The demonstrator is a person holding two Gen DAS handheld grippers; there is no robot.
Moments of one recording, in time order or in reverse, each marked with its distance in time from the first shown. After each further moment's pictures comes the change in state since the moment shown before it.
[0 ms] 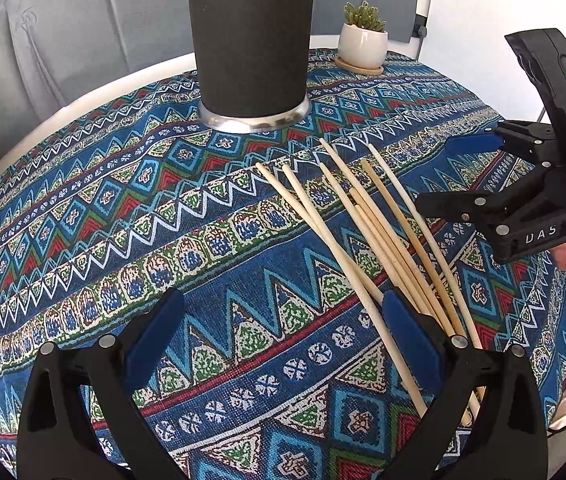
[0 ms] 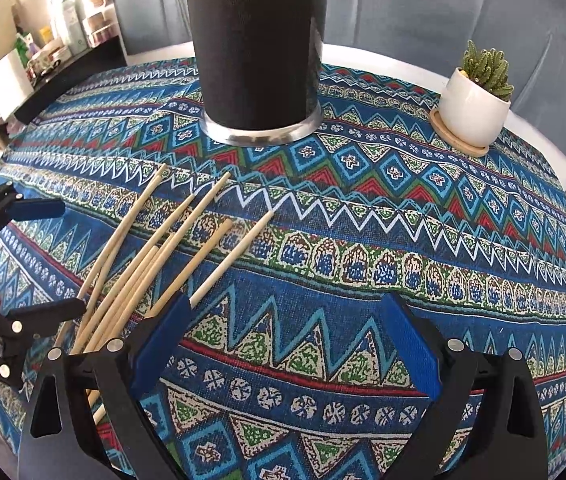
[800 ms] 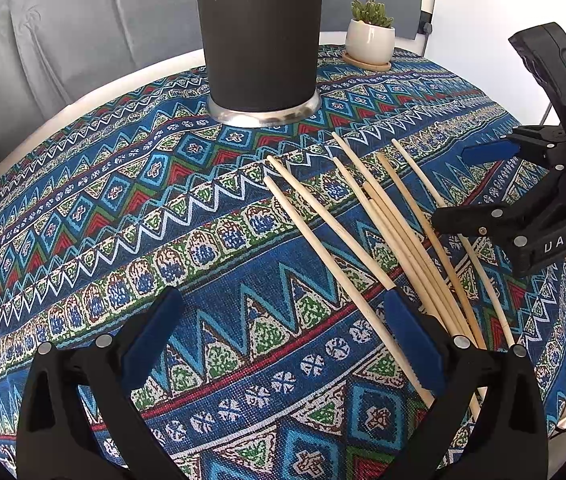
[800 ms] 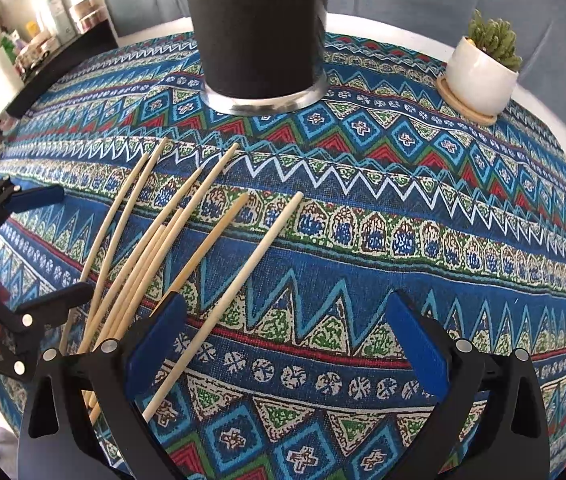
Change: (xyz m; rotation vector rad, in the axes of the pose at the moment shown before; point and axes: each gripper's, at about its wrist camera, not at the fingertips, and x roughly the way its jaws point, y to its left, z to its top) left arm 0.004 0.002 -0.004 0.013 -0.001 0.034; right arm 0.004 0.001 -0.001 0.037 0.102 0.014
